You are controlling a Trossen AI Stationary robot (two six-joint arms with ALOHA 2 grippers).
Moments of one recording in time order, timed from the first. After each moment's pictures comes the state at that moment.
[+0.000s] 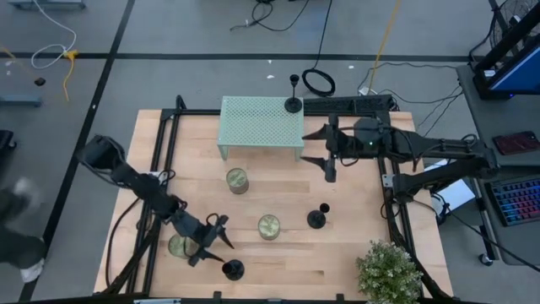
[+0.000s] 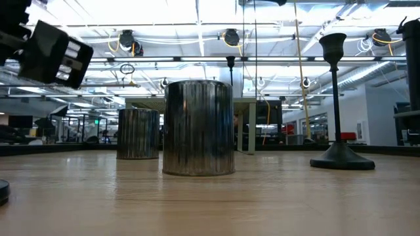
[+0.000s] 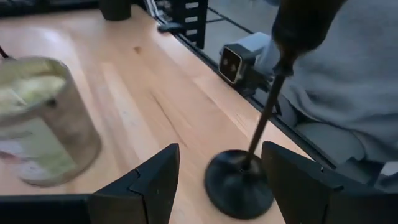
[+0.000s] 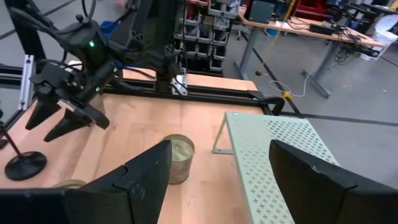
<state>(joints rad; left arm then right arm) -0.65 1.46 0.39 0.70 -0.02 -0.10 -0.06 1.11 1.14 -0.30 0.08 -0.15</state>
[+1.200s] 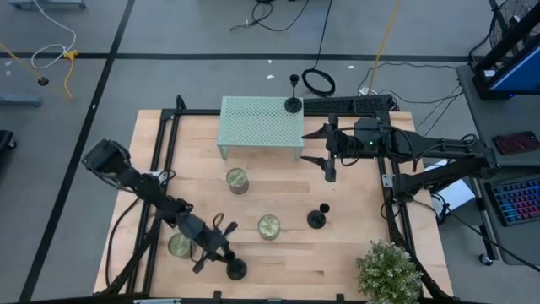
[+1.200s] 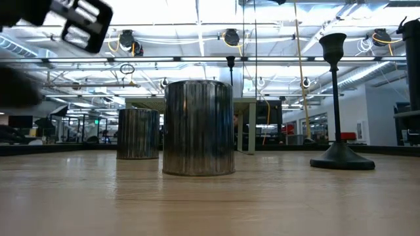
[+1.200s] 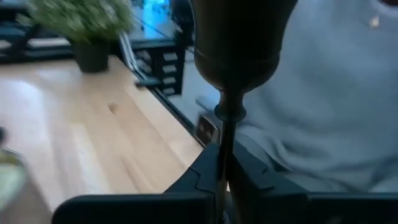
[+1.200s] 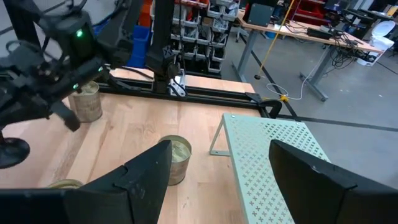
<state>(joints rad) -0.61 1.52 0.52 0.81 0.09 -0.12 -0.06 1.11 1.14 -0.29 0.08 -0.17</state>
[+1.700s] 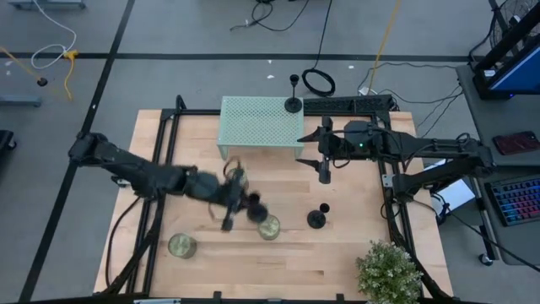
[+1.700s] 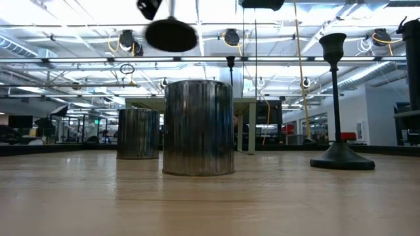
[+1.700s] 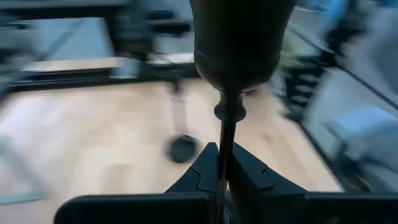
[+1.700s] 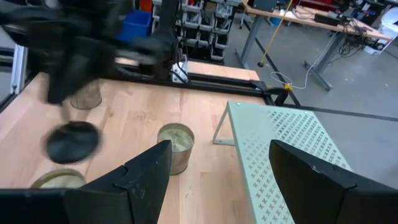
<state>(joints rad) -0.26 1.28 0.92 0.05 -0.10 -0.06 -0.06 1.16 1.14 -0.30 0.08 -0.17</state>
